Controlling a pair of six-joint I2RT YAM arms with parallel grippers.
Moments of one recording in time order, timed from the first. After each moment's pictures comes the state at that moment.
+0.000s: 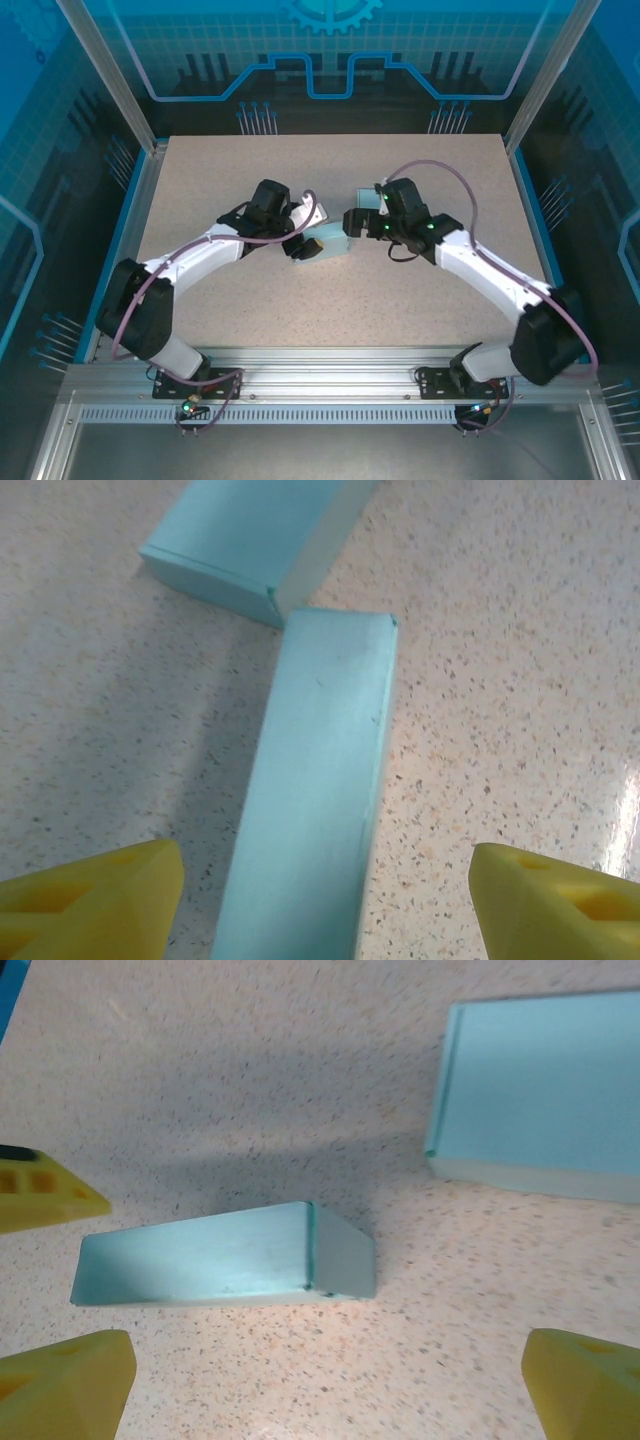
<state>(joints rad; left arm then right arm) -0.47 1.57 1.06 -0.32 0.33 0.54 0.53 1.34 1.04 -0.46 0.00 0.52</state>
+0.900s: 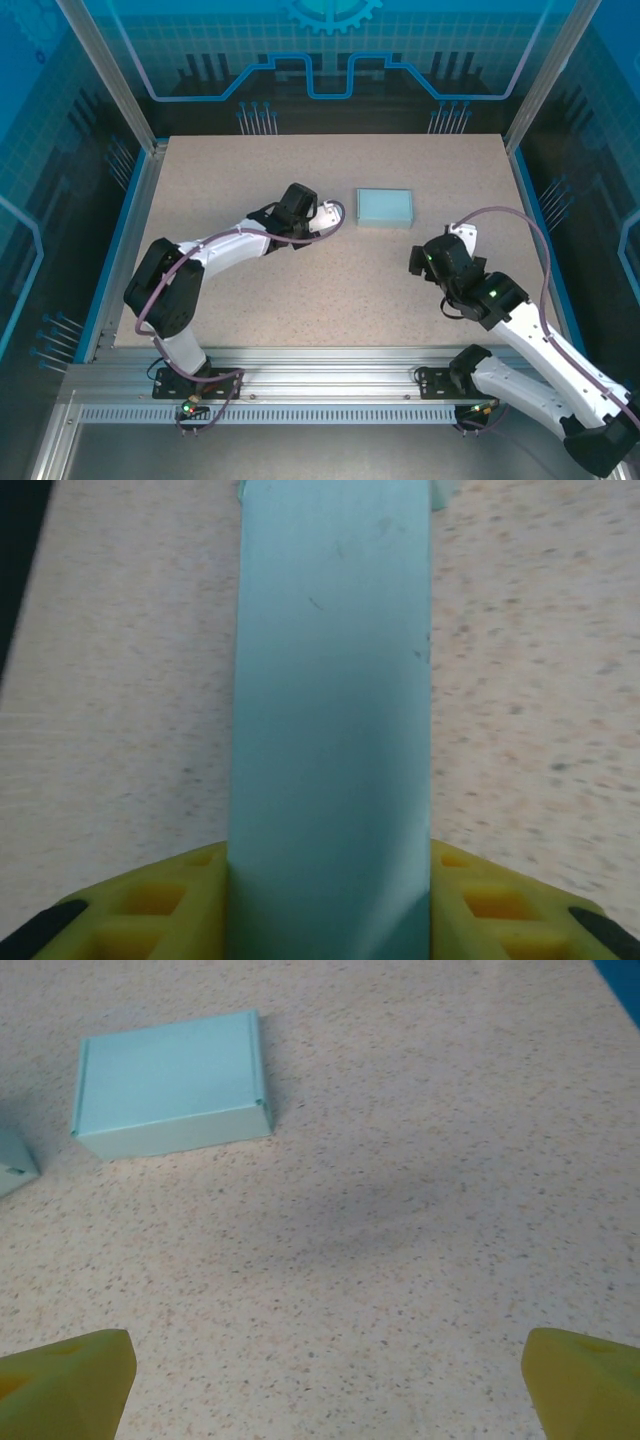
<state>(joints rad) -0.57 1.73 1.12 -0.21 -0.17 0.69 0.60 0.79 0.80 -0.90 0.58 0.66</state>
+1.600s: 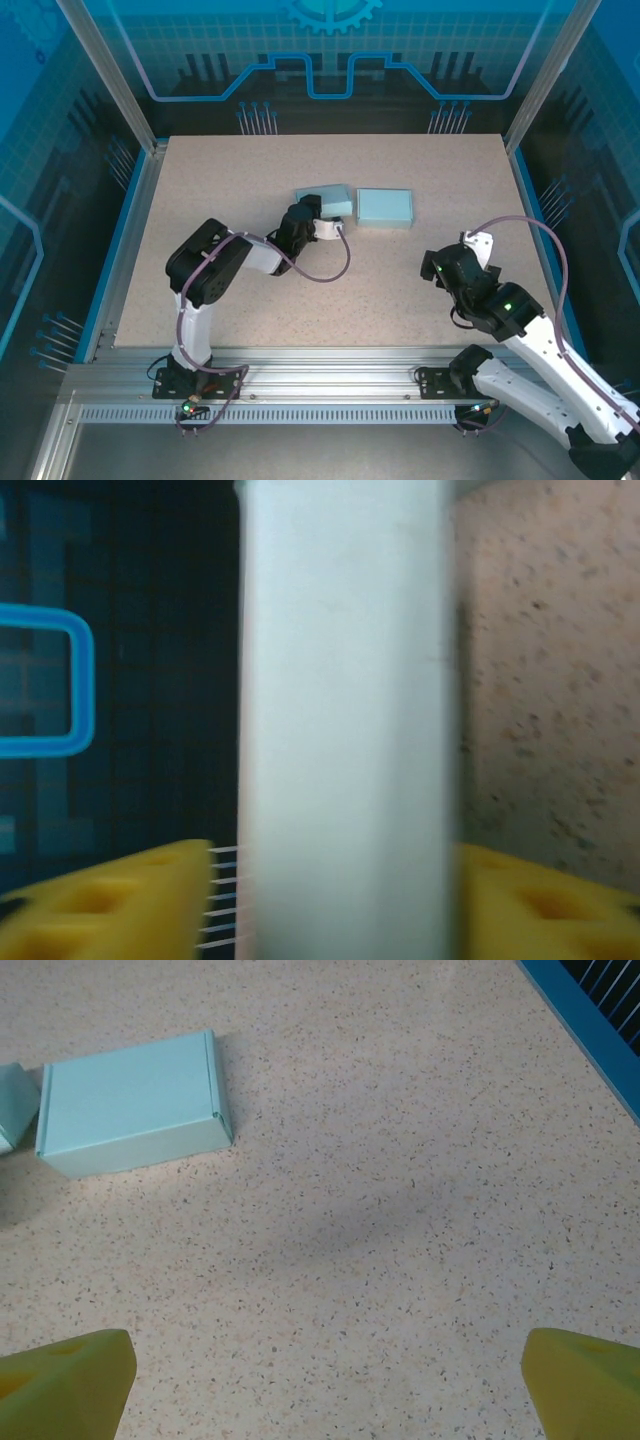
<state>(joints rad) -0.54 2.03 0.93 0.73 -0.22 1.28 0.62 0.69 0.80 -0.99 0.64 0.71</state>
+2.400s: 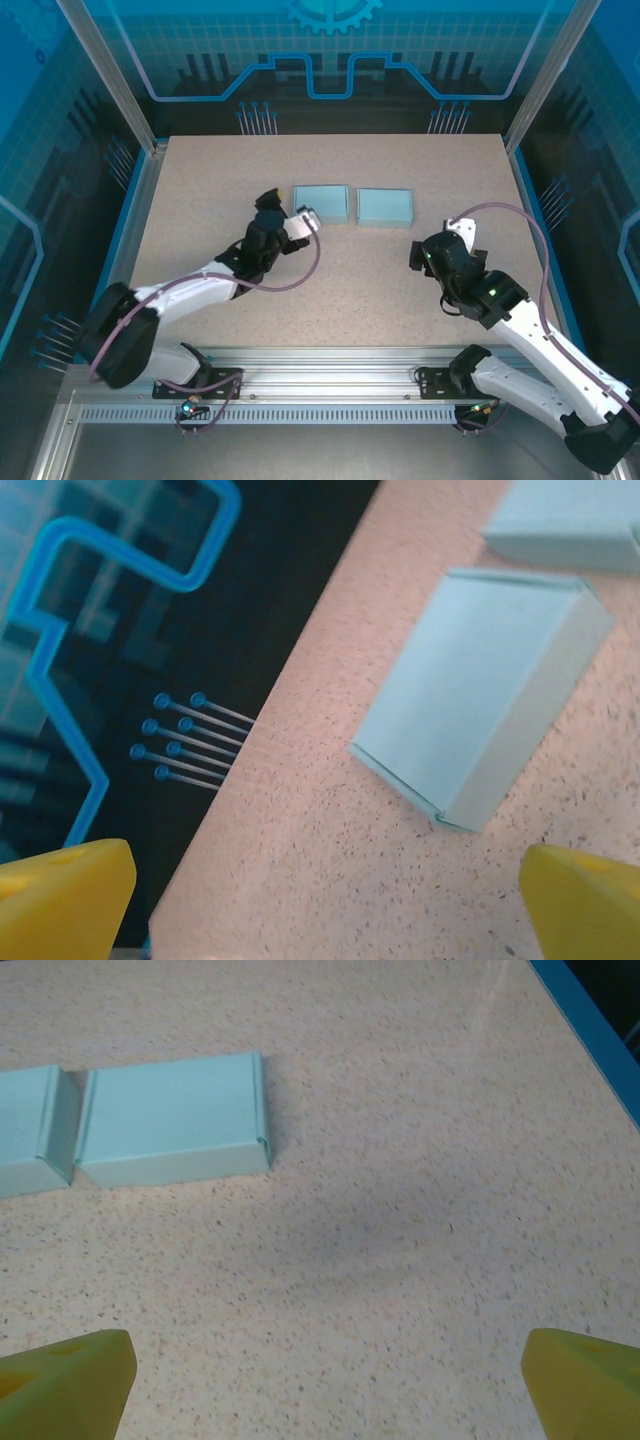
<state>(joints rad) -0.60 1.33 0.71 0.26 -0.38 0.74 0.61 0.82 0.82 -0.81 0.63 0.56</state>
